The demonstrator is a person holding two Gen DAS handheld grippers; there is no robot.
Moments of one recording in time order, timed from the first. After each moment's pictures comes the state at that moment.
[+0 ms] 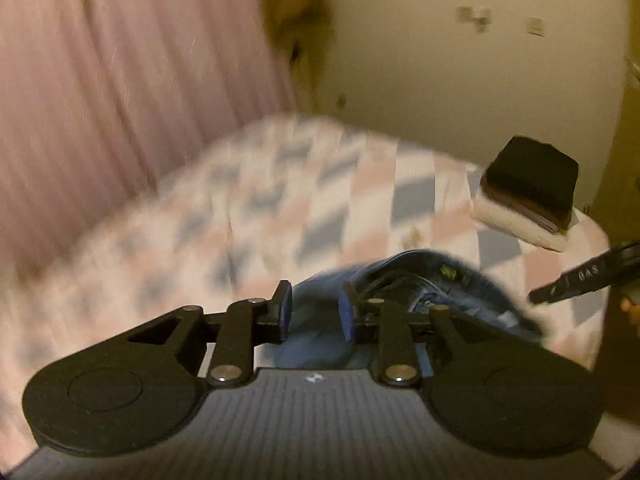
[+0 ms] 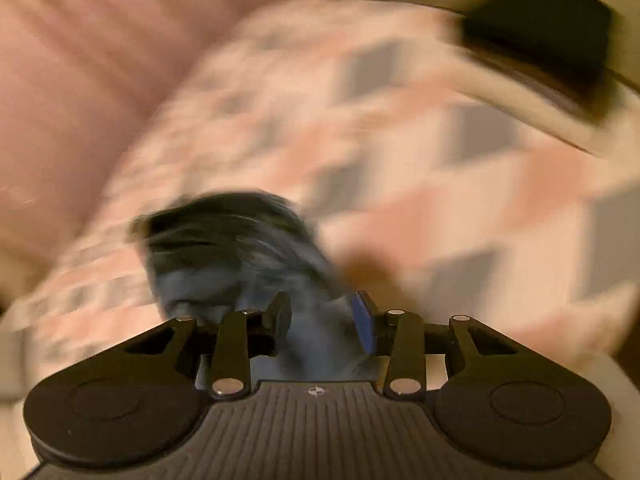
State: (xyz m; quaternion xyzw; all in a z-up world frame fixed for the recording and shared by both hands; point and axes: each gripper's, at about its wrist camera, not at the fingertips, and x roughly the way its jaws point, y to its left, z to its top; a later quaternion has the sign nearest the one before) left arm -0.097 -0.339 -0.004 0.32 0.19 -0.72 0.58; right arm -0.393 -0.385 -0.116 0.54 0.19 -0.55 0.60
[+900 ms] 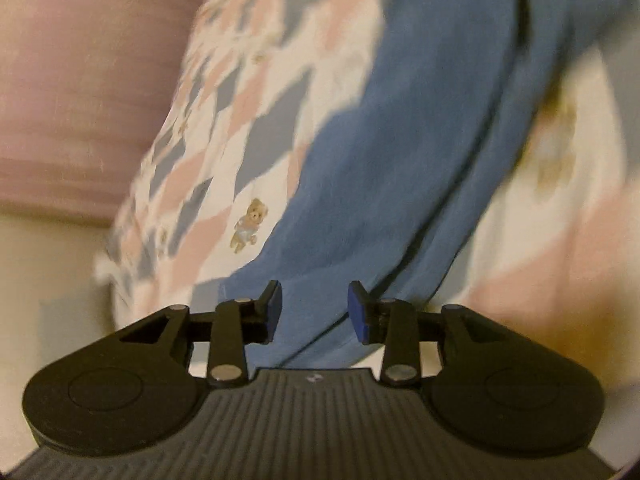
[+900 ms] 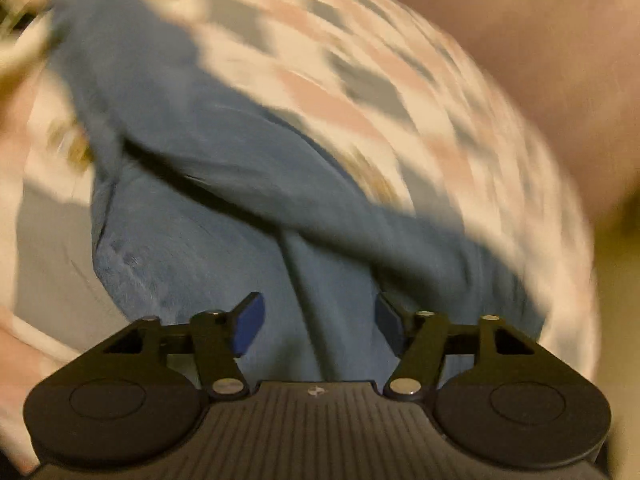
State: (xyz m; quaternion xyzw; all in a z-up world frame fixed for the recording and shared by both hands) left arm 0.152 -0.135 -0.334 0.71 0.00 -0.44 0.55; right arm -0.061 -0.238 -0.247 -0.13 0.56 -0.26 0.78
